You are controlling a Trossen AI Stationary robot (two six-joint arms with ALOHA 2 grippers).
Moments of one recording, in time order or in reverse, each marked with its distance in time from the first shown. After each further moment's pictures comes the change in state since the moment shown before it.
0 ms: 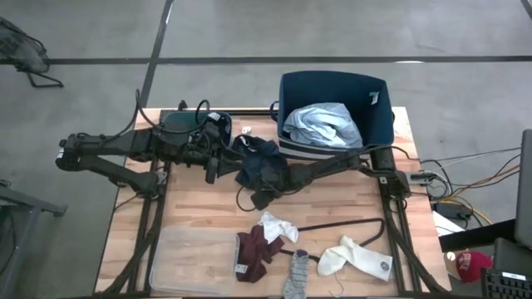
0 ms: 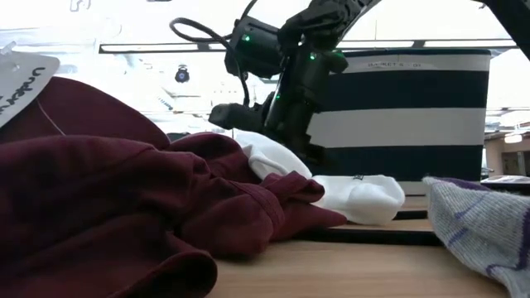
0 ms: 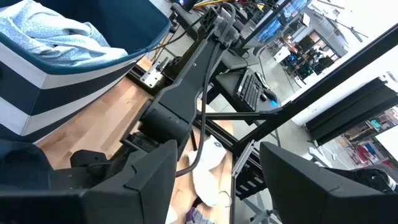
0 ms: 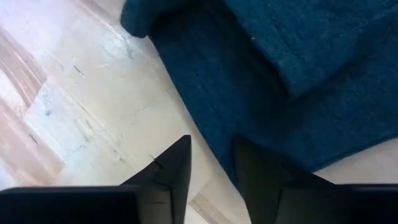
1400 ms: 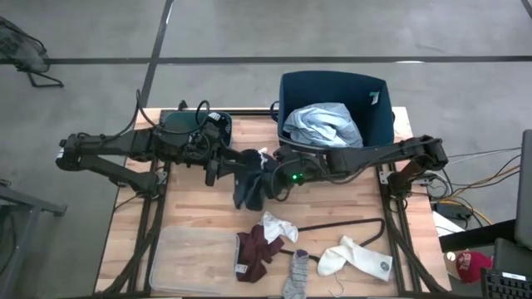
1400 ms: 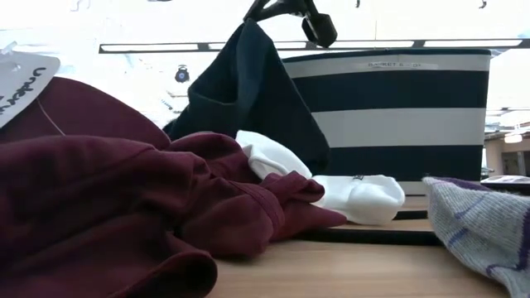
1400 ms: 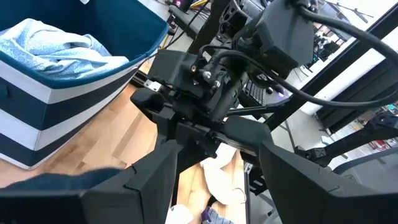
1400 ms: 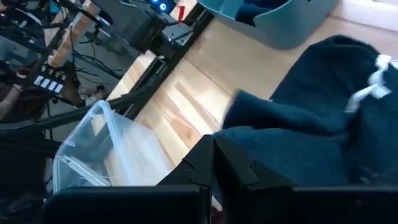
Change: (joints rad) left arm 0.000 0.000 0.000 -0.006 -0.001 0.104; right arm 0.076 -0.499 -0.006 0.088 0.164 -0.001
